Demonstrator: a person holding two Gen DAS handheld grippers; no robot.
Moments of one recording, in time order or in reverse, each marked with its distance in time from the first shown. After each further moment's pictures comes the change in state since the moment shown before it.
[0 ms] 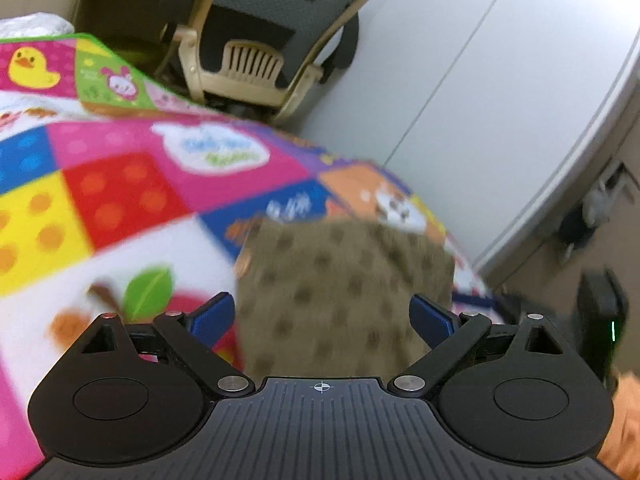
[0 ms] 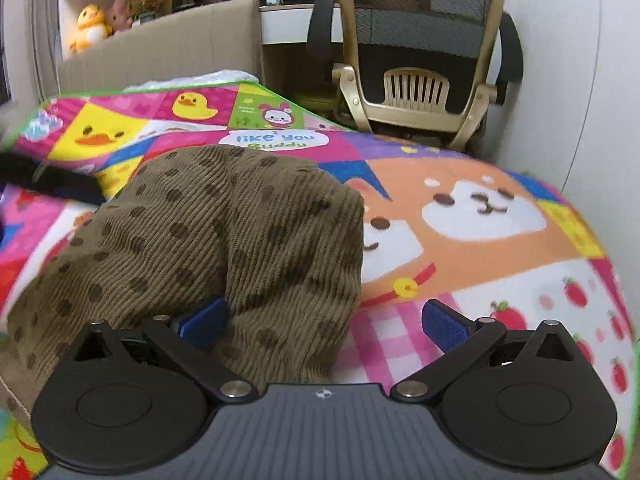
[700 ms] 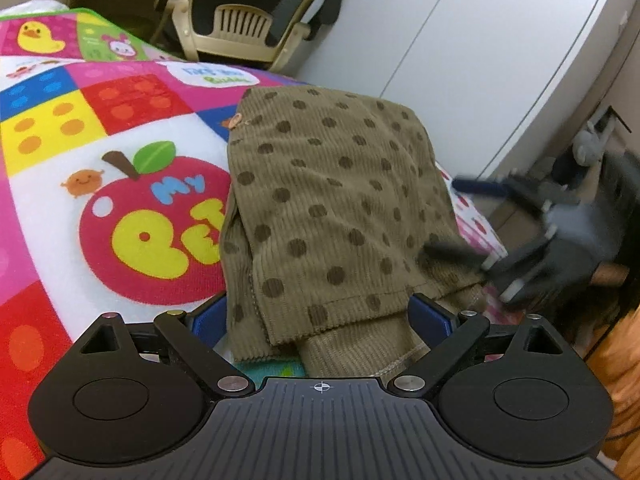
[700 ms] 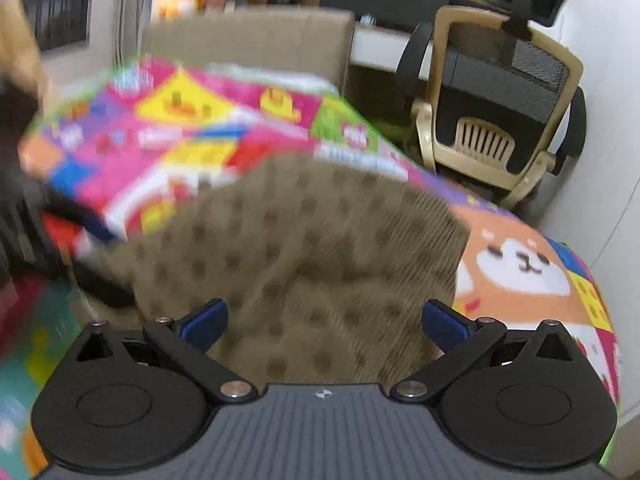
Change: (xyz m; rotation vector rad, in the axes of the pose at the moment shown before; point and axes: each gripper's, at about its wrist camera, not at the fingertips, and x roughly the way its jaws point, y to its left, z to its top) left arm -0.026 -0.018 -0.067 0.052 0.071 -0.005; right arm -0.057 0.044 0.005 -0.237 -0.101 0.086
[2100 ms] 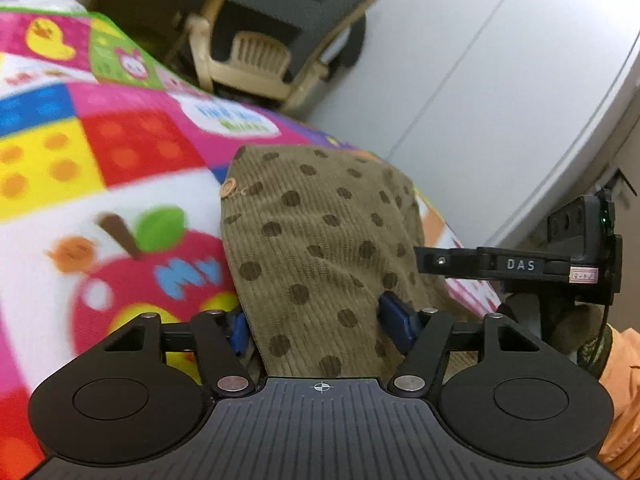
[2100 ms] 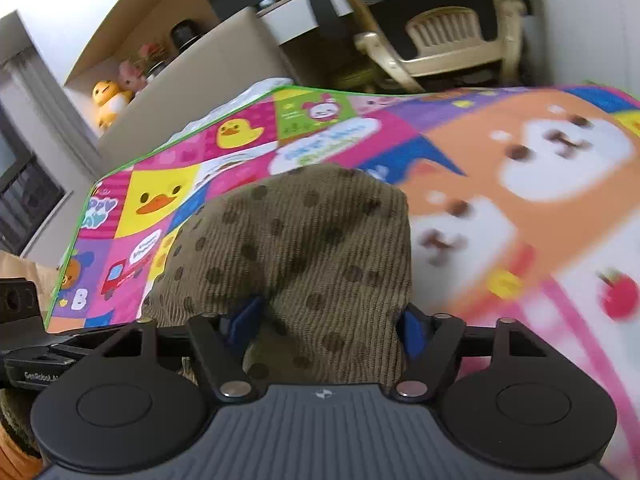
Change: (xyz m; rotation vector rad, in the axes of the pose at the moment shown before) left arm 0.016 0.040 0.045 -0.104 -0.154 0.003; right arm 0.103 -0.050 0.019 0.489 0.124 0.202
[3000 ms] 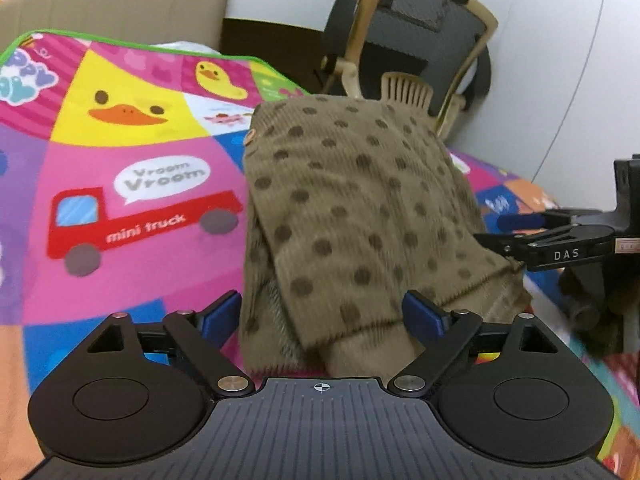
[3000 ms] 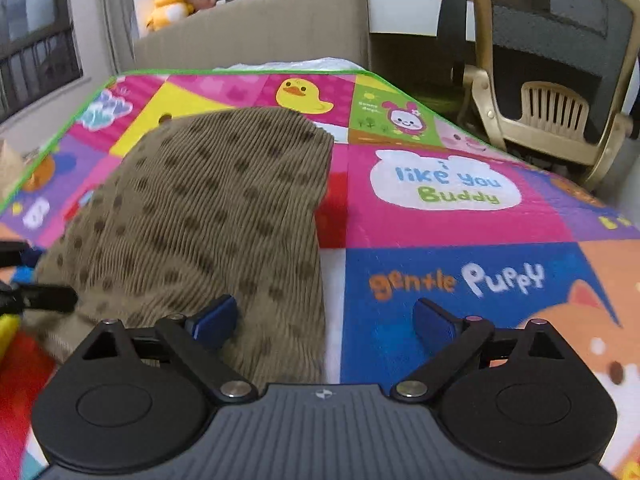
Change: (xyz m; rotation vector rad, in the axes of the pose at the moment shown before) left arm -0.092 0.084 -0.008 0.046 -0.060 0.382; right arm 0.088 0.102 -0.002 -0.428 0.006 -0.127
